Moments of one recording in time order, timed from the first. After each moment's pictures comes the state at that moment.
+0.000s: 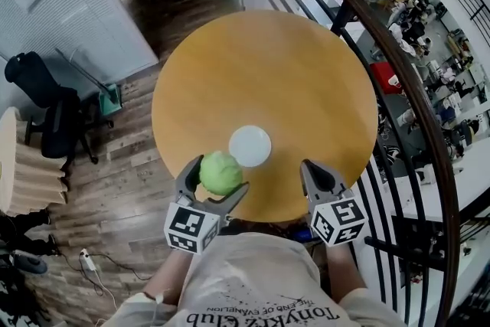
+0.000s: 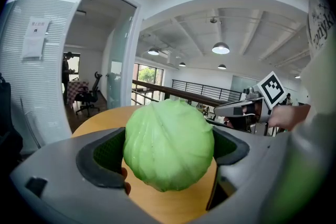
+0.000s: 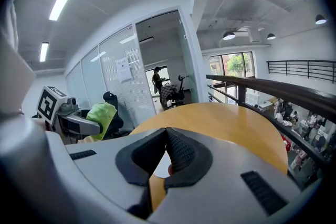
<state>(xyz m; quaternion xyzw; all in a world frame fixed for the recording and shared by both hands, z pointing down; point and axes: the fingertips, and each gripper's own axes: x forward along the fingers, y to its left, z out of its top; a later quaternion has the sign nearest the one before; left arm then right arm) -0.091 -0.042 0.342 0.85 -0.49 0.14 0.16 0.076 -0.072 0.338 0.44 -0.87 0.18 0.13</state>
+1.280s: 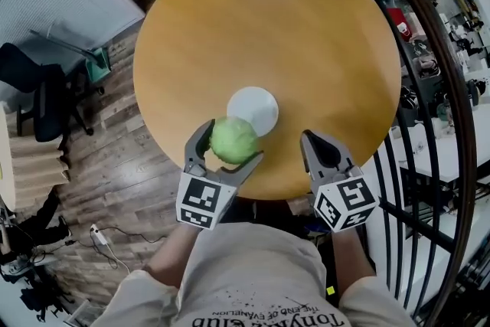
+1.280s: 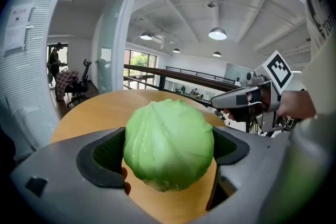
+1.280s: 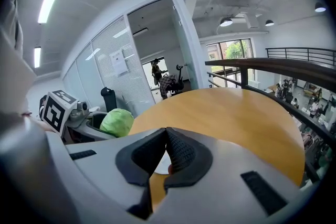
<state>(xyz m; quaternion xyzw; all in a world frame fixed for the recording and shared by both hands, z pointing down) -0.069 -0.100 0.437 0.85 -0.44 0.21 0.19 0.052 -0.112 0.412 0.43 -0.86 0.23 0.15</state>
